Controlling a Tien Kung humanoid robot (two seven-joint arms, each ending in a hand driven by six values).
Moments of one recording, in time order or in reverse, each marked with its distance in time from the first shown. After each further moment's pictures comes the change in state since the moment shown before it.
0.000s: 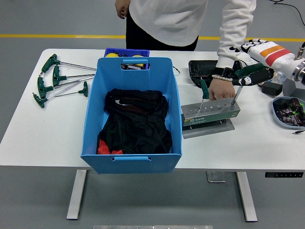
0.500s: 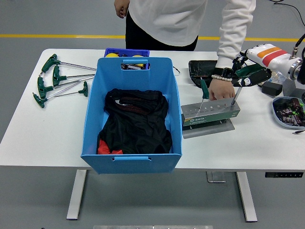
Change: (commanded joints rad) left arm -0.006 0.000 0.012 0.000 -0.012 0.000 -0.004; right arm 0.061 0.055 -0.108 -0.139 0.052 0.014 0.003
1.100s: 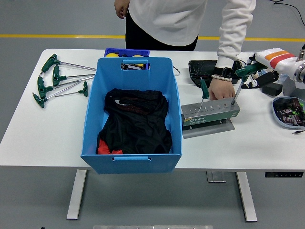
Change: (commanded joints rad) left arm -0.003 0.000 0.008 0.000 -0.010 0.002 -0.003; right arm 0.001 -0.001 -0.030 -0.055 0.020 0.011 0.006
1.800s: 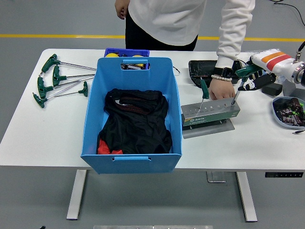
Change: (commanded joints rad) left arm -0.004 0.000 0.006 0.000 -0.006 -0.001 -0.001; right arm 0.004 0.003 -0.027 0.004 -0.013 -0.023 0.016
